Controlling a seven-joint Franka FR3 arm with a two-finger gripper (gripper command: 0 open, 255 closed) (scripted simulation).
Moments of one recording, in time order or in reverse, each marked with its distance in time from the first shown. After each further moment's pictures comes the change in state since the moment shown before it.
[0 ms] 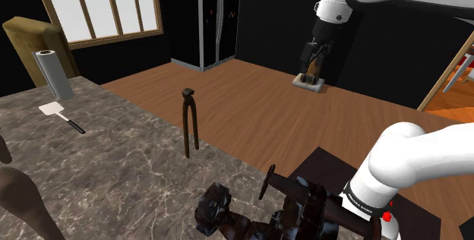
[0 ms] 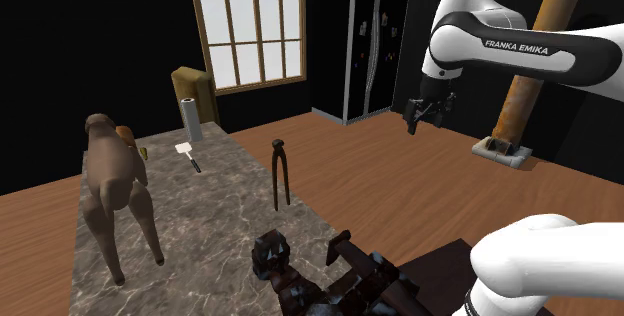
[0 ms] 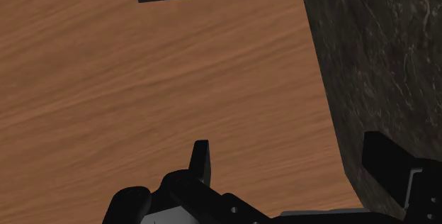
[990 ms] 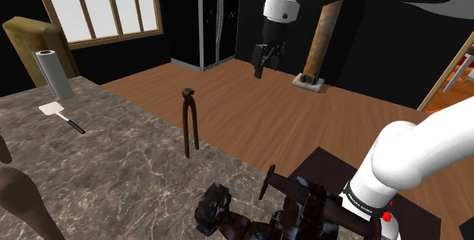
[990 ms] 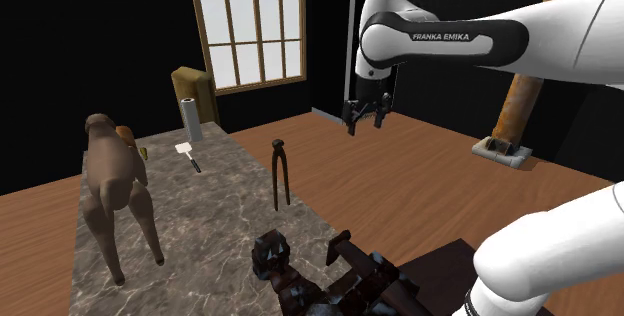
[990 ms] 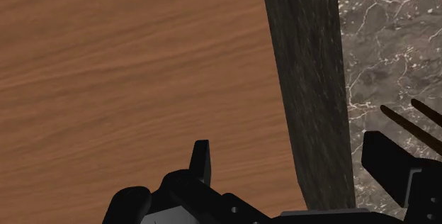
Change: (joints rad) arm 0.087 0.318 0.208 0.224 0.109 0.063 0.164
